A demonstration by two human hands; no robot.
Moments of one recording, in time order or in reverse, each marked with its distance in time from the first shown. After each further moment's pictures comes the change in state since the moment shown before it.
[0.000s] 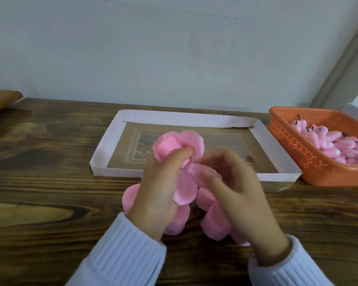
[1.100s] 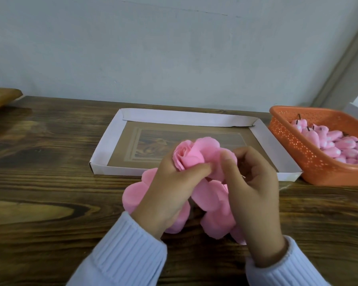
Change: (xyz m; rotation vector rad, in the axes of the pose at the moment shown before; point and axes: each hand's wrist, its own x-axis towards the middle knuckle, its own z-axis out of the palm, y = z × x) left_hand -0.001 -0.011 -0.001 0.195 -0.241 0.038; right_hand -0.002 0.000 0.001 -0.054 0.335 -0.108
